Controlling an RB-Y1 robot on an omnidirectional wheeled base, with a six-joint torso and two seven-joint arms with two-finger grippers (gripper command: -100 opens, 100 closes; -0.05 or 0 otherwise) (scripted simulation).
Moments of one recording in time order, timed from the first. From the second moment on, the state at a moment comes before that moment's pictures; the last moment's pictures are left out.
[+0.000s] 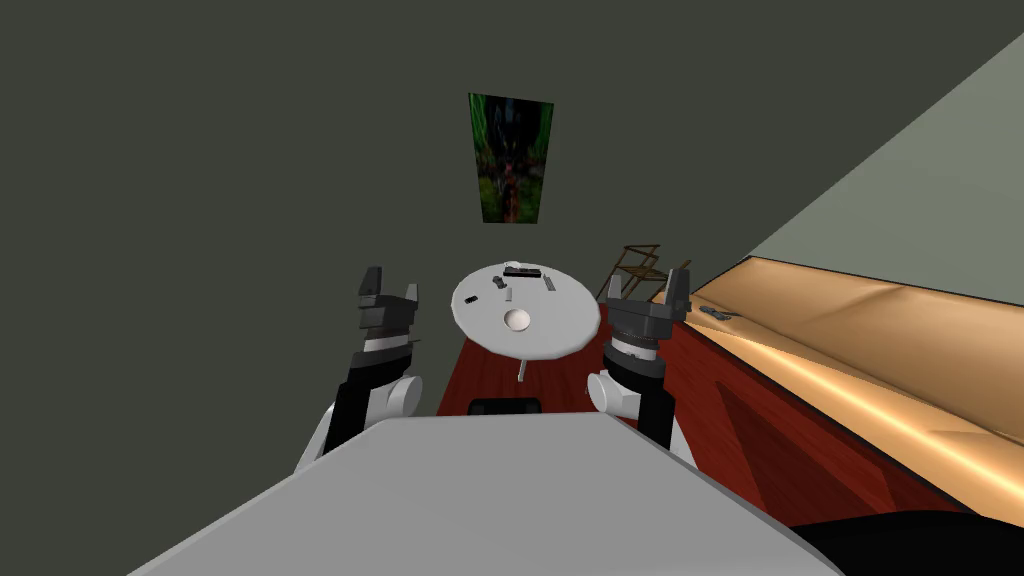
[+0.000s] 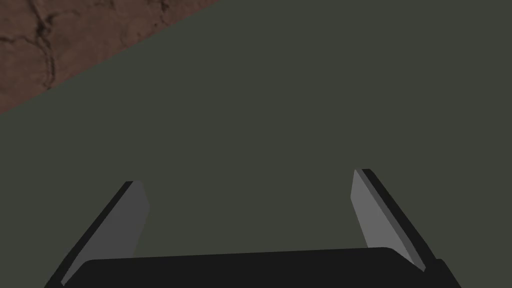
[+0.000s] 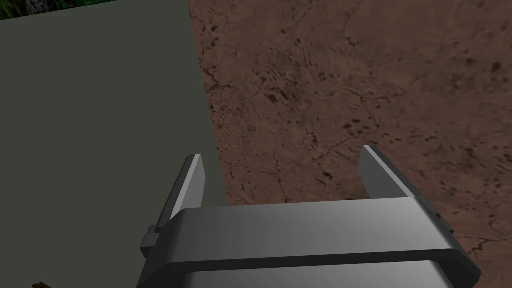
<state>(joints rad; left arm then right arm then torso) 0.49 -0.03 0.02 -2.38 -0.05 -0.35 0.06 0.48 -0.02 -0.05 -2.38 -0.05 -0.62 -0.14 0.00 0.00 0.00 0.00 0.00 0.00</state>
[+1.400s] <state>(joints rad) 0.24 0.16 0.10 -2.08 0.04 -0.13 -0.03 0.48 -0.02 -0.05 -2.38 -0.05 -0.62 -0.14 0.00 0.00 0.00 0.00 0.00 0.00</state>
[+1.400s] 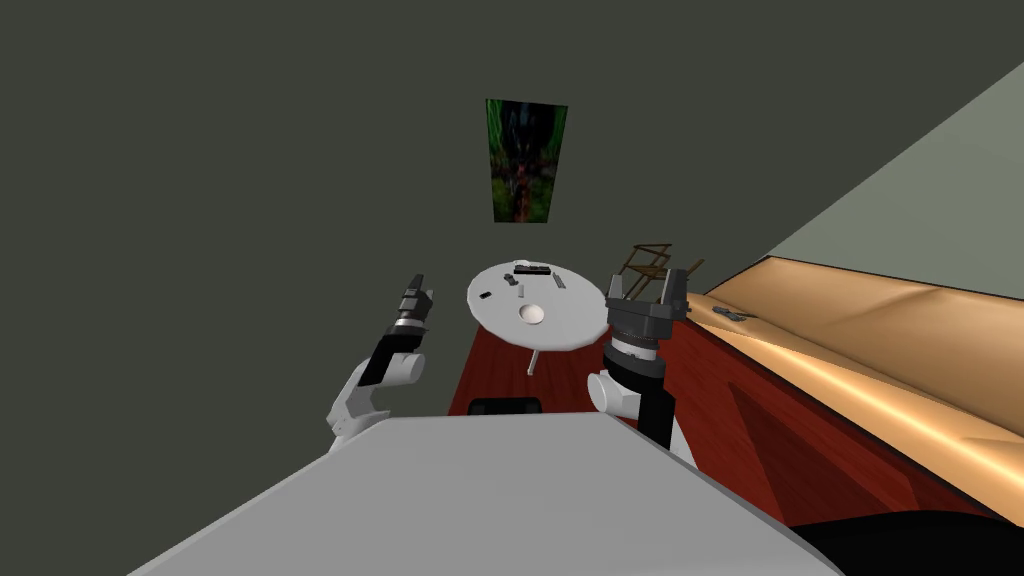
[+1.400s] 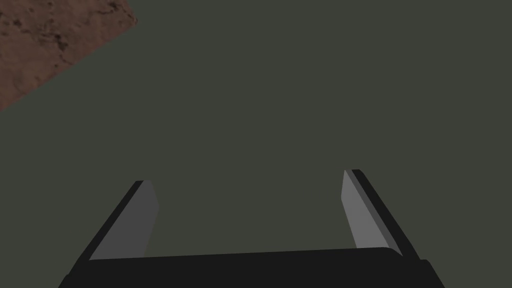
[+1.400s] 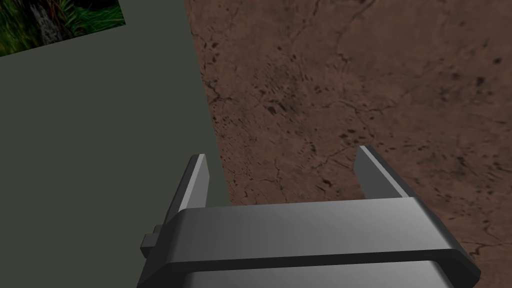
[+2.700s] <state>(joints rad) -0.07 0.17 0.14 -1.71 0.15 0.14 -0.11 0.48 -0.02 -0.05 -2.38 -0.05 -0.62 -0.14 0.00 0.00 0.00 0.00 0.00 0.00</state>
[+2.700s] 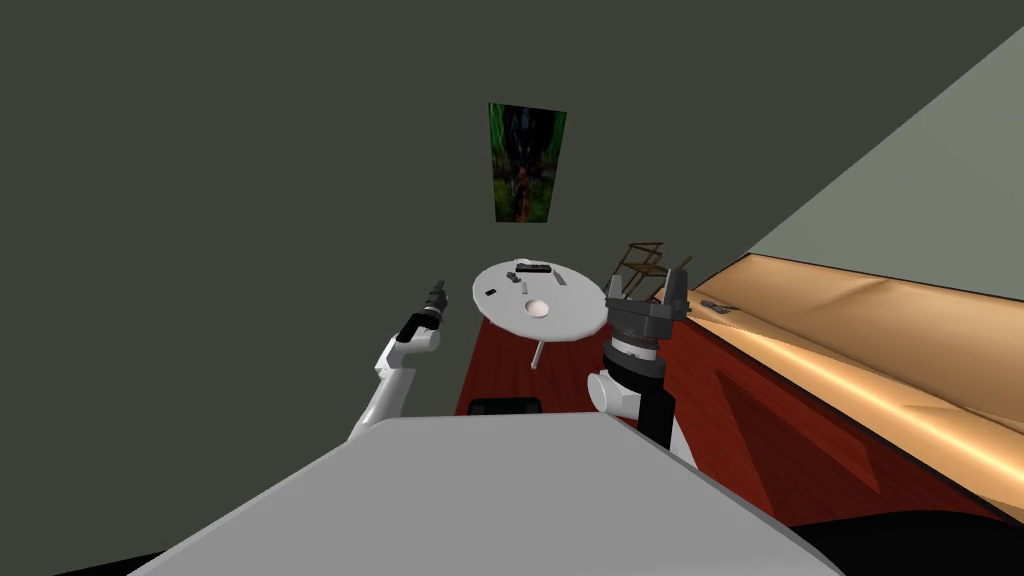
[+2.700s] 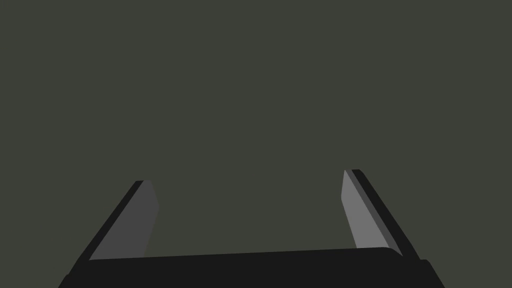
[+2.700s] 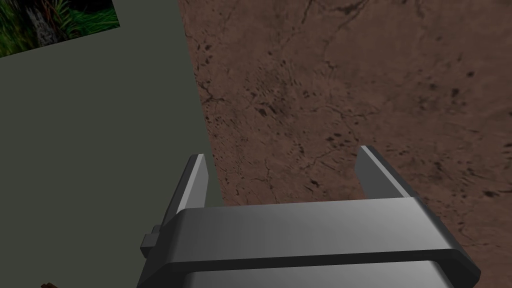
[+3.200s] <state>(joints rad) -0.18 0.18 0.14 -1.56 0.19 0.25 -0.13 0.48 -0.02 -0.05 -2.38 -0.05 -0.62 -0.14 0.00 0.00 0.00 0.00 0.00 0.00</state>
